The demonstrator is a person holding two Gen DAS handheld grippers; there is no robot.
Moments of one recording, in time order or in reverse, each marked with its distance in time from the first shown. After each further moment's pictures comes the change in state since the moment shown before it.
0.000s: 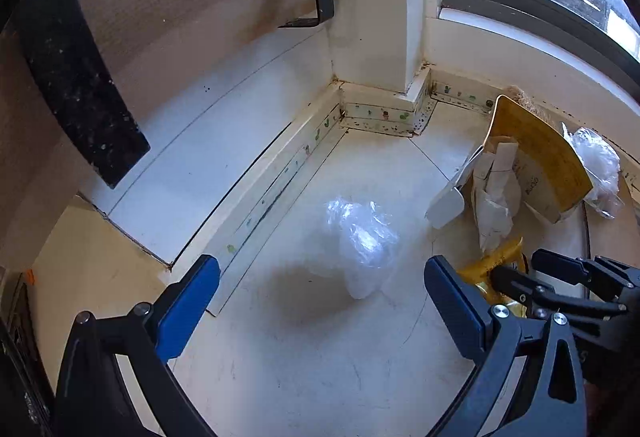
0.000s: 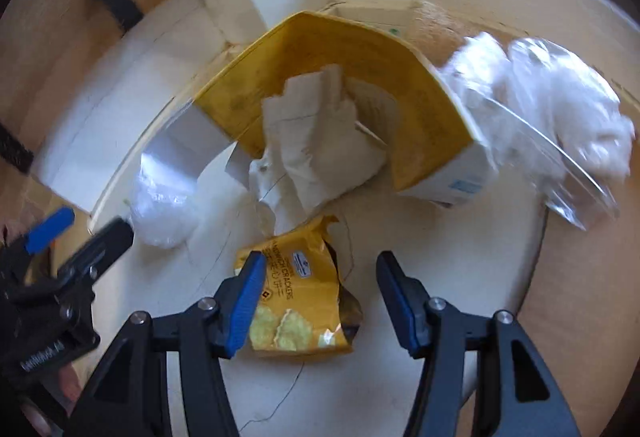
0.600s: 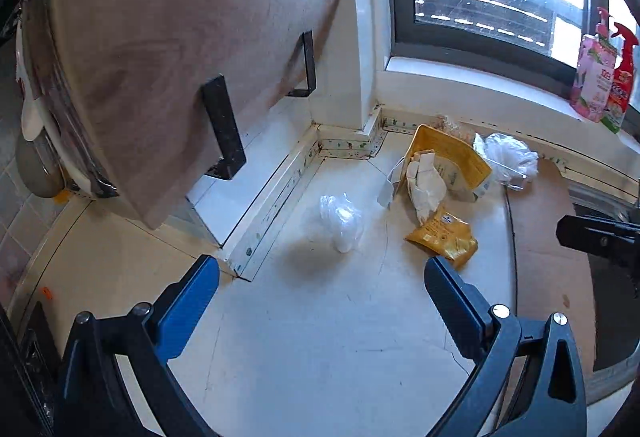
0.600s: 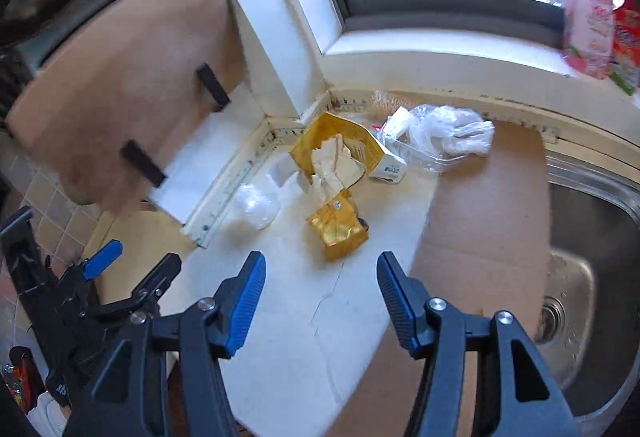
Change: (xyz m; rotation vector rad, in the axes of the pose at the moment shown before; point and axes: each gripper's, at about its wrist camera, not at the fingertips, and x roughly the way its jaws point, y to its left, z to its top) left arm -0.125 0.026 -0.028 0.077 -0.122 -0.107; right arm -0.164 0.009 -0.038 0.186 -0.118 0.004
